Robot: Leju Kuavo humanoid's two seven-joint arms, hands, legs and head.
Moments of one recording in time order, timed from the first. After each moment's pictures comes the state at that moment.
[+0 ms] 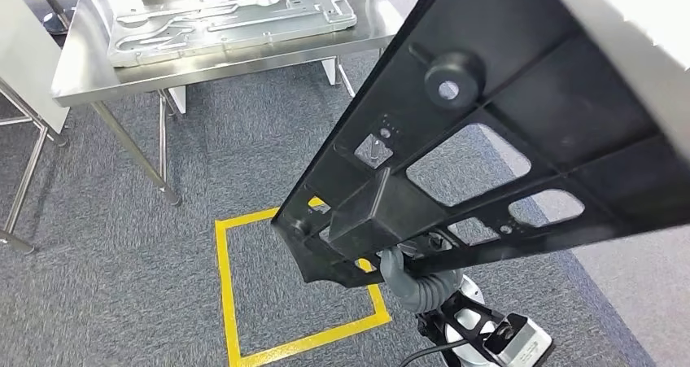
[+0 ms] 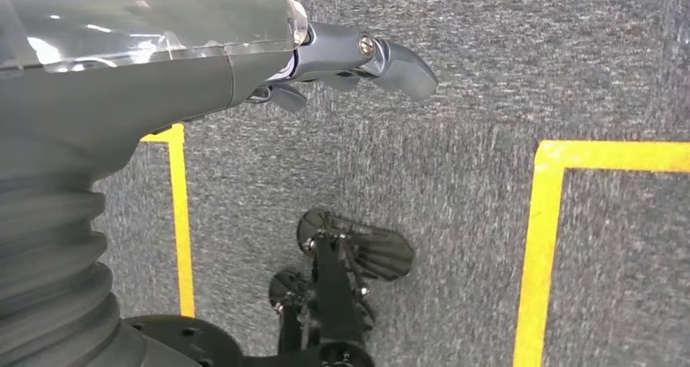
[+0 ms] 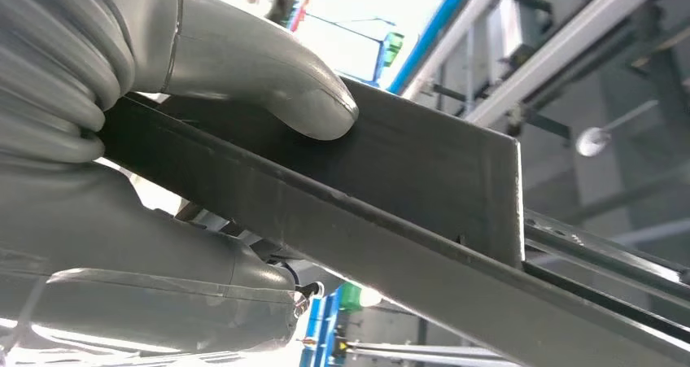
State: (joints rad) left arm -0.10 -0.05 1.17 -0.22 -0.82 0.00 -0.20; right arm -0.11 -0.01 0.41 -1.90 0.12 0.13 -0.68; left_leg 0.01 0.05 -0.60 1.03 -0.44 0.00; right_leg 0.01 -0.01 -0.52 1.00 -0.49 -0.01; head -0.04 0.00
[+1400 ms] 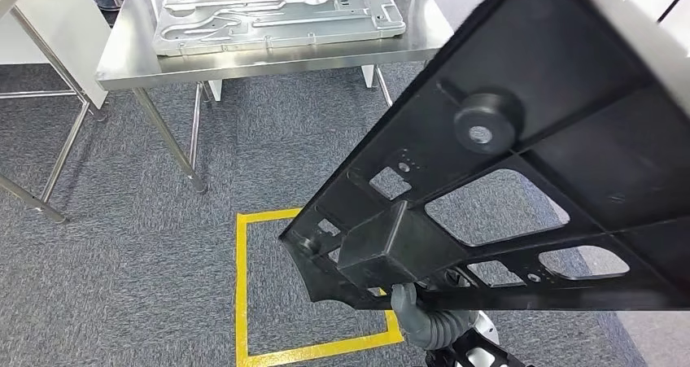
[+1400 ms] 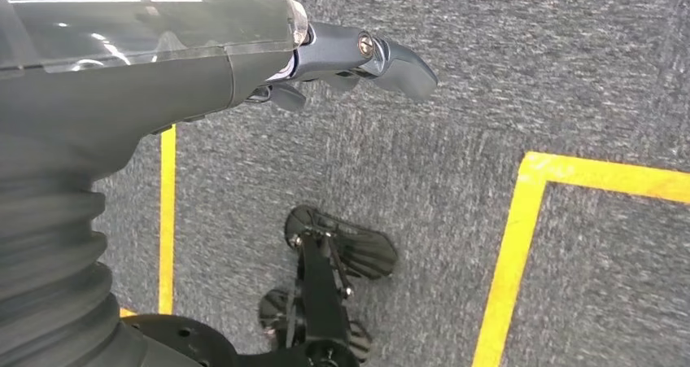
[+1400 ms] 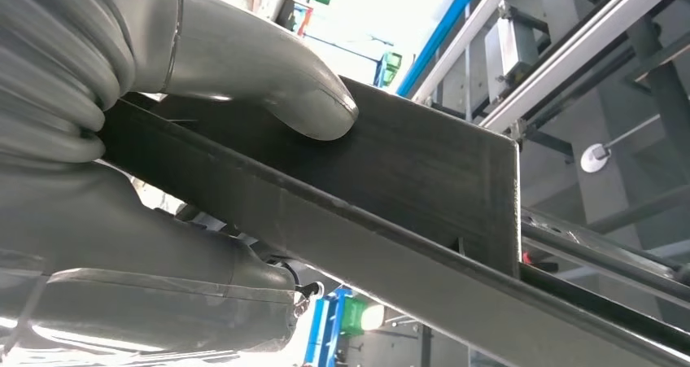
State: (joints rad) left arm -0.11 -0.06 1.17 -0.22 -0.84 0.00 -0.21; right arm 0.02 -0.04 0.44 -2.03 0.18 0.05 -0.68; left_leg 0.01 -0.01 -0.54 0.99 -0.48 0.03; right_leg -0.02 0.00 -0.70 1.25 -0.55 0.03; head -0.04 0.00
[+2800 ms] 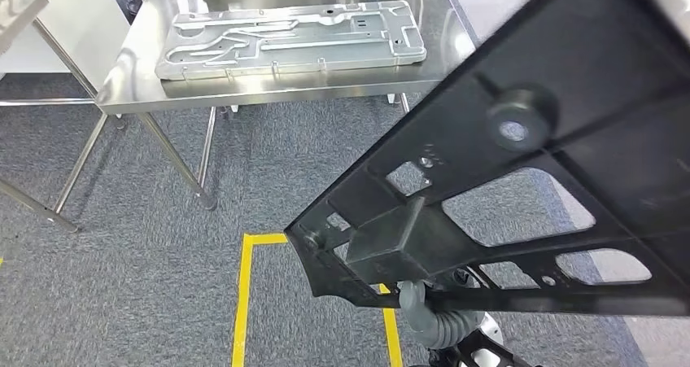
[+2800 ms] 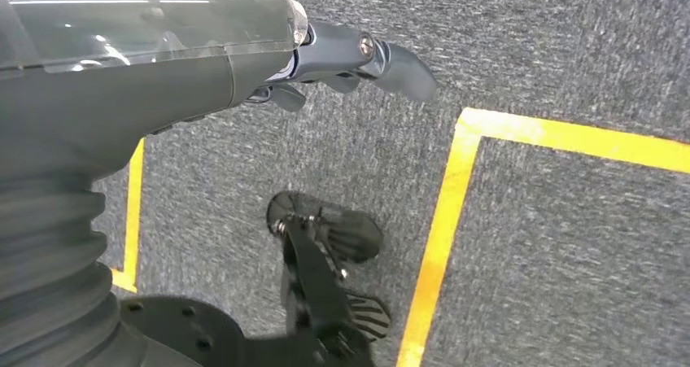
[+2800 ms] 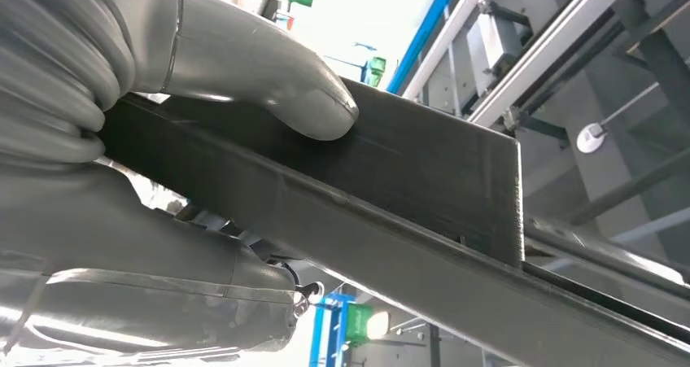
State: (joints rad) left arm -0.12 -0.06 1.17 -0.22 -0.87 0.00 -0.19; right arm 0.02 -0.05 0.44 -2.04 0.15 0.04 -0.68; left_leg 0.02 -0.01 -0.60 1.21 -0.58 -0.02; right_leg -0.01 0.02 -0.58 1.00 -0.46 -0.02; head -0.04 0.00
